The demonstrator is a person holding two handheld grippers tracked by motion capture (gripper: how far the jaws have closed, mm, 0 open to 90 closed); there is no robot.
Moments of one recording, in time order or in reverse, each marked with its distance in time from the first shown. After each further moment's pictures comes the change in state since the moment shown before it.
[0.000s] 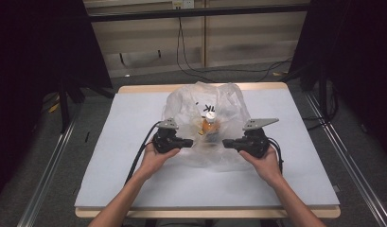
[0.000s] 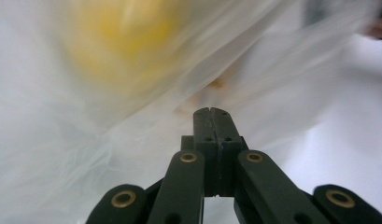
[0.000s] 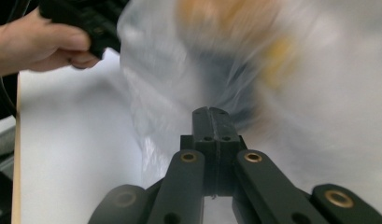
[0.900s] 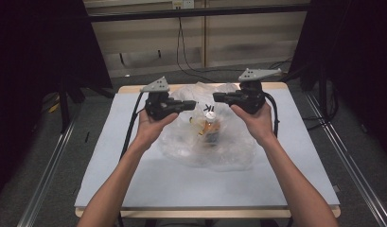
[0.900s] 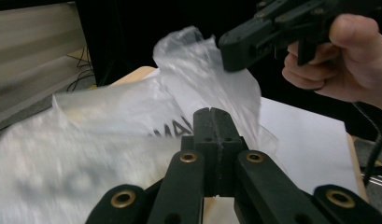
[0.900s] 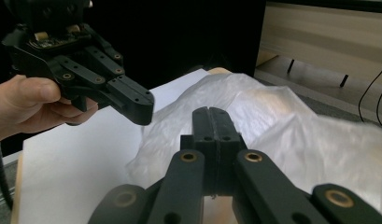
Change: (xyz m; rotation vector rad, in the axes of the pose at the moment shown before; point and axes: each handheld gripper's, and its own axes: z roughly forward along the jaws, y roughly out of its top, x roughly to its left) left arm 0.002 0.113 -0.044 -0.224 -0.001 0.104; right arm -0.002 0.131 -0.016 -0.177 -0.027 -0.077
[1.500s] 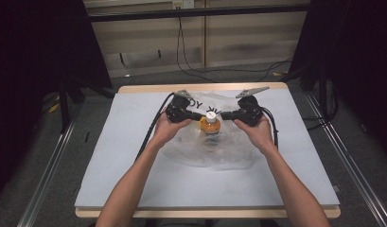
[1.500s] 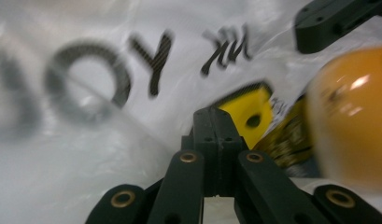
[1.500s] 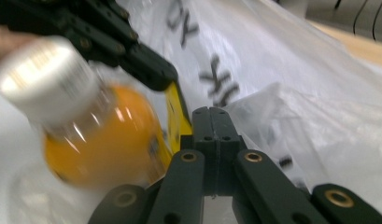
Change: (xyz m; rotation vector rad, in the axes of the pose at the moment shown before) left arm 0.045 -0.063 0.079 0.340 0.100 -0.103; right arm -0.048 -0.079 0.032 0.240 -0.067 0.106
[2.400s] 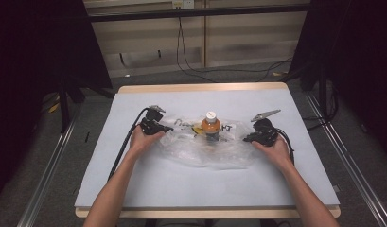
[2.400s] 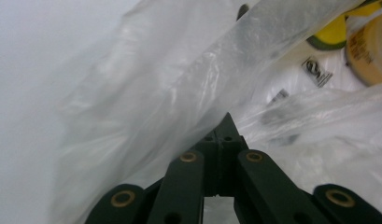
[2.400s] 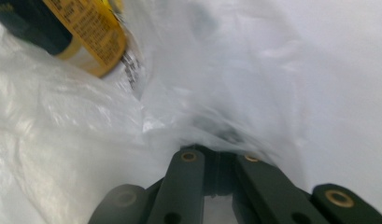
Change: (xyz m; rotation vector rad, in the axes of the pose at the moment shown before) left arm 0.055 -0.088 -0.030 0.139 0.097 -0.153; right arm -0.039 -0.093 -0.006 0.178 -0.049 0.035
